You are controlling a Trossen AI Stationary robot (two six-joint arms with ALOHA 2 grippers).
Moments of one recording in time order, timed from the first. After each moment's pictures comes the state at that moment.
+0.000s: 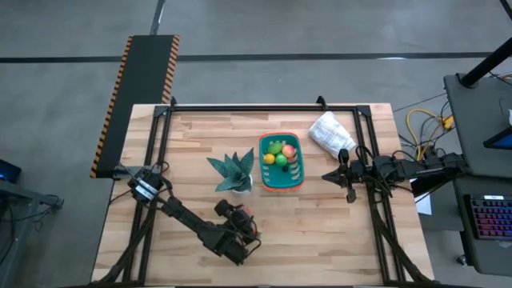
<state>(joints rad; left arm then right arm) -0.60 2.14 1.30 -0.60 -0.91 -1.22 0.14 0.09 0.02 0.00 0.08 0.08</state>
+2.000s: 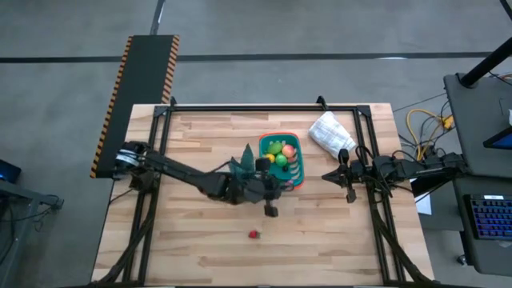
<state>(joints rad) -0.25 1.80 1.34 0.09 -0.55 0.21 0.14 0.09 0.02 0.00 0.08 0.08</state>
